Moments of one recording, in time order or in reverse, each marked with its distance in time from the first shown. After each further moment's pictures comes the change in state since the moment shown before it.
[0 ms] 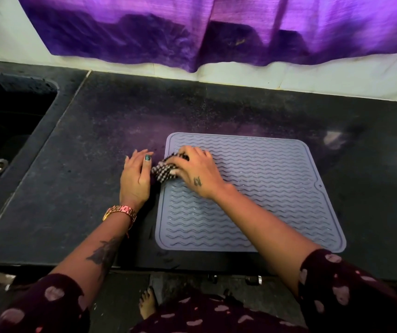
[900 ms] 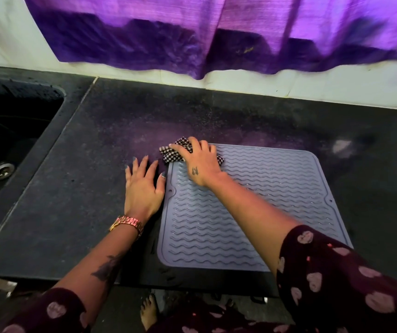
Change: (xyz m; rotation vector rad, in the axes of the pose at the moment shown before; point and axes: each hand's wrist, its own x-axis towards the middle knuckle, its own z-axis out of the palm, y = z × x) left_hand 0.005 -0.005 0.008 0.483 -0.111 0.032; right_hand 0.053 0.024 0.020 -0.202 -0.100 0.140
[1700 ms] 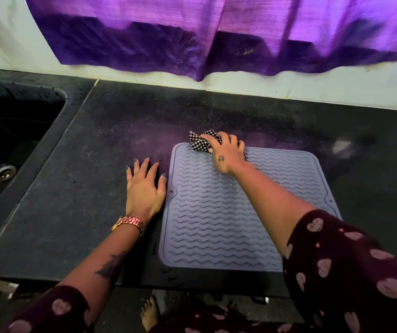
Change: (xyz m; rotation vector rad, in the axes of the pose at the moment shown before) left_hand 0.002 -0.001 0.001 0.011 -0.007 -0.018; right_hand 0.007 0.065 -0.002 0.127 -0.118 0.222
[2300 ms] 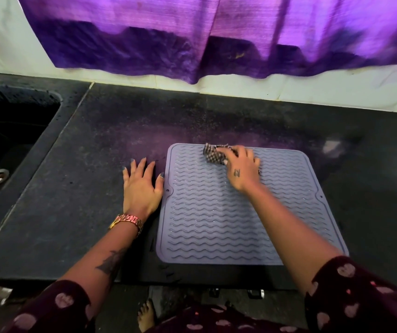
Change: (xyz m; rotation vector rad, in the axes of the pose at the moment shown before) left_hand 0.001 0.001 0.000 0.039 -0.017 0.011; right_hand -0.055 0.031 0.004 0.024 0.244 0.102
